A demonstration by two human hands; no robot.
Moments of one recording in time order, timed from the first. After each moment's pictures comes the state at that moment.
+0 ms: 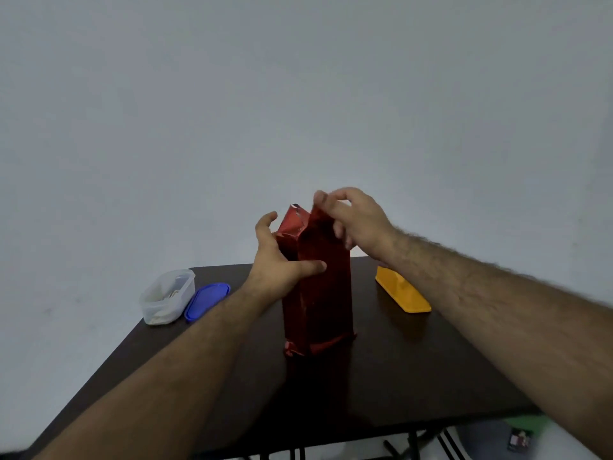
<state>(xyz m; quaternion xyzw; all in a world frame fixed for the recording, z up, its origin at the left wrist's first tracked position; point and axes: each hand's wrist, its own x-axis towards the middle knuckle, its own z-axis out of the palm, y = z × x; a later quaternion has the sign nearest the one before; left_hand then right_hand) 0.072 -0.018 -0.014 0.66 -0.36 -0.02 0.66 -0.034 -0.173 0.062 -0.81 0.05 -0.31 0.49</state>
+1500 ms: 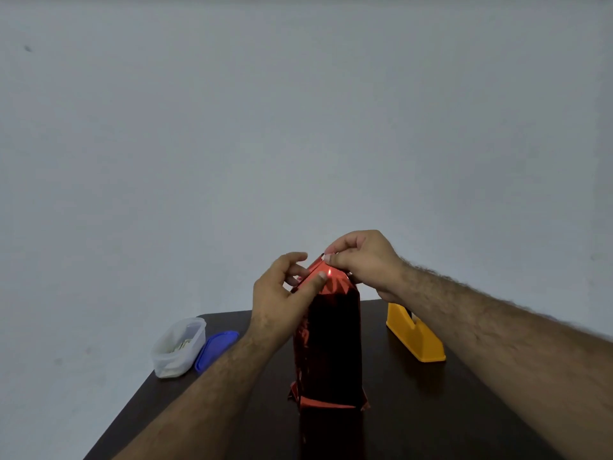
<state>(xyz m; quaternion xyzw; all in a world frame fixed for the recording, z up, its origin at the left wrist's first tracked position) 0.059 -0.011 0.015 0.66 -0.37 0.19 0.63 -0.026 -0.177 0.079 -0.79 0.04 -0.34 0.52</state>
